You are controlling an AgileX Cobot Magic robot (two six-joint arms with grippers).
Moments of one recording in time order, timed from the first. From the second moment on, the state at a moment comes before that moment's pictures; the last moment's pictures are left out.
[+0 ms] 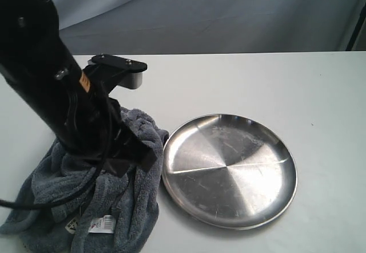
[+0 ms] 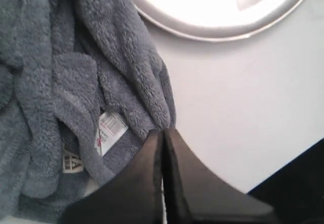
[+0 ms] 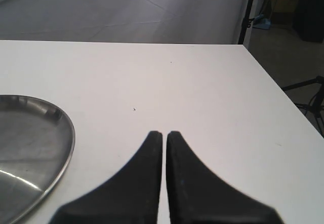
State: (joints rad) left arm -0.68 1.56 -1.18 -0.18 1.12 -0.04; right arm -0.08 0.01 0.00 -0.08 0.33 0.03
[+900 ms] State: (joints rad) left arm -0.37 1.84 -1.55 0.05 1.22 -0.23; right arm -0.08 0.01 0.00 -0.08 0.33 0.03
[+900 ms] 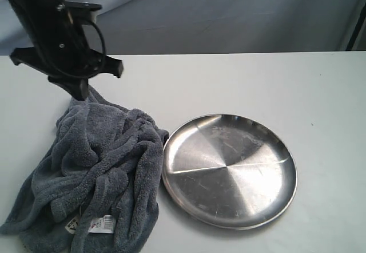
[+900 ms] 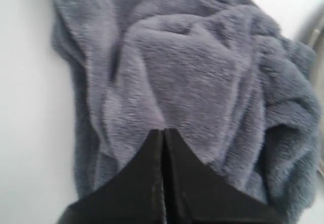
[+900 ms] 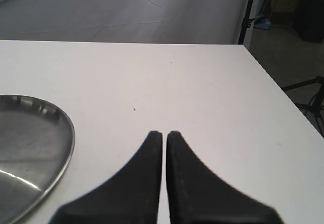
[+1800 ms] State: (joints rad) left arm -0.15 1.29 -0.89 -0.13 1.13 -0.01; right arm -0.08 0.01 0.00 -0.08 0.33 0.03
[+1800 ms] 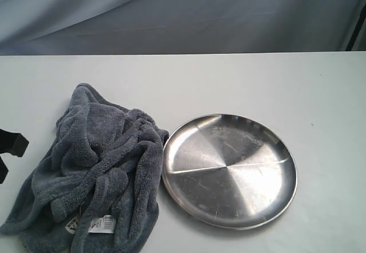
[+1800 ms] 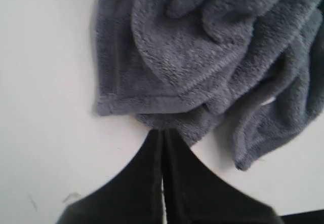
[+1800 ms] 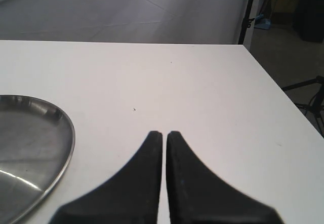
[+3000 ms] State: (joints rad) left arm -0.71 1.58 -0.93 -0.13 0.99 -0.11; right arm -0.08 0.01 0.00 -0.08 0.33 0.03
